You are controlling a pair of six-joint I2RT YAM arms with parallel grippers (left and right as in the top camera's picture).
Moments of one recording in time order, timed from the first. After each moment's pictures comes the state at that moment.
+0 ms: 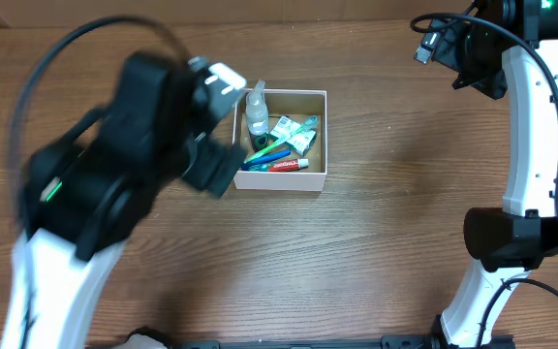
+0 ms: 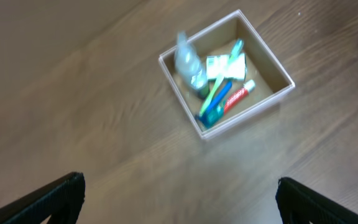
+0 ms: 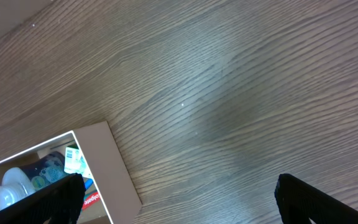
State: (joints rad) left arm -0.44 1.36 1.96 -1.48 -0.12 0.15; right arm 0.02 2.07 2.51 -1.64 0.01 0.49
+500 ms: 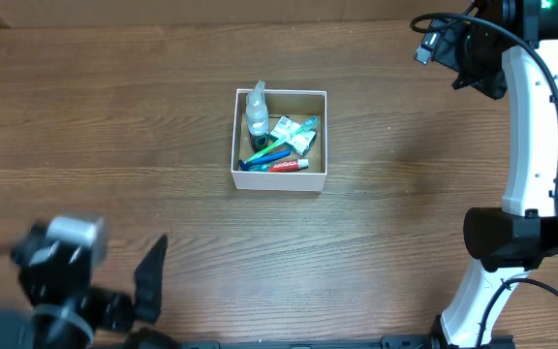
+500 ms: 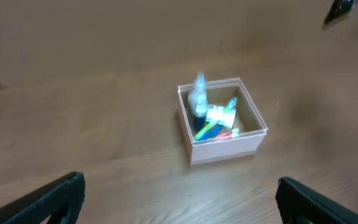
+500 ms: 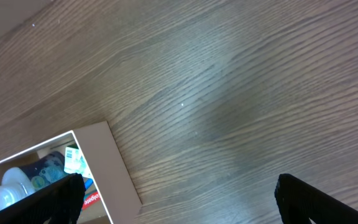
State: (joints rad) left arm -0.44 0.68 1.55 -1.31 -0.17 -0.14; right arm 0.02 2.07 2.51 -1.64 0.01 0.49
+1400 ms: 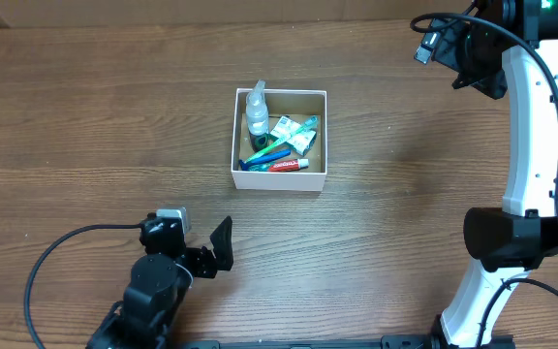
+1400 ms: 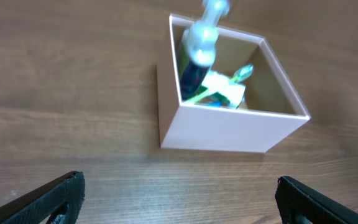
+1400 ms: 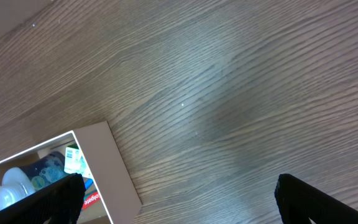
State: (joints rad) left arm -0.44 0.36 0.33 -0.42 -0.14 -0.41; right arm 0.02 2.07 2.51 -1.64 0.01 0.49
